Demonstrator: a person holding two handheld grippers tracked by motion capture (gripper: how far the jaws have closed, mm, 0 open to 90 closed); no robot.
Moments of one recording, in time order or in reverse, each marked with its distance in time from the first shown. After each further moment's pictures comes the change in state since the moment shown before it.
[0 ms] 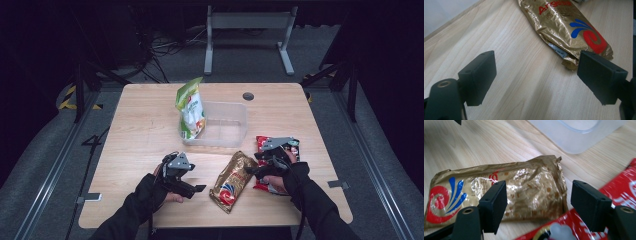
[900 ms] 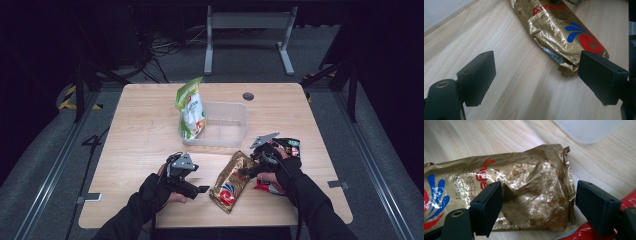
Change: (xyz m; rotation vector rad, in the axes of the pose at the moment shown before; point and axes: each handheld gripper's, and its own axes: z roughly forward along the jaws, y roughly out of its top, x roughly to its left) left arm -0.004 0.008 0.011 0.009 -0.045 -0.005; right arm -0.006 0.008 0.023 0.132 0.036 -0.010
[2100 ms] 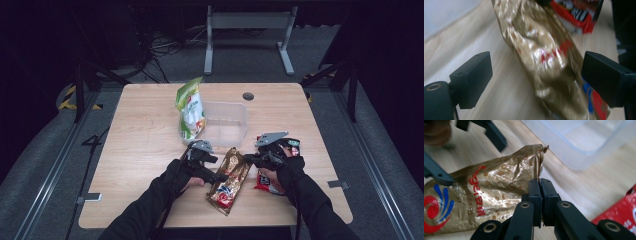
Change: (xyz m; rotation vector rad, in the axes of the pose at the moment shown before) left arm 0.025 0.048 0.046 -0.024 -0.164 -0.096; right arm 0.009 0.005 -0.025 -0.167 -0.023 -0.056
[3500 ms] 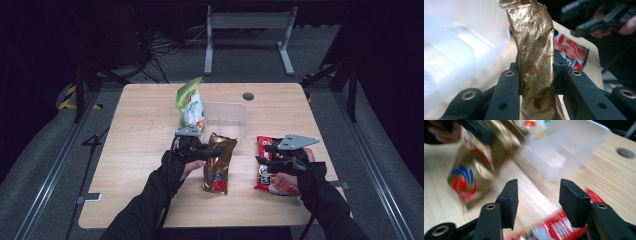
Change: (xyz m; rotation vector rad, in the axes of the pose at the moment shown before) left arm 0.005 0.016 -0.047 -0.273 0.031 -0.024; right arm 0.003 -0.019 -0.065 -0.174 -0.123 -0.029
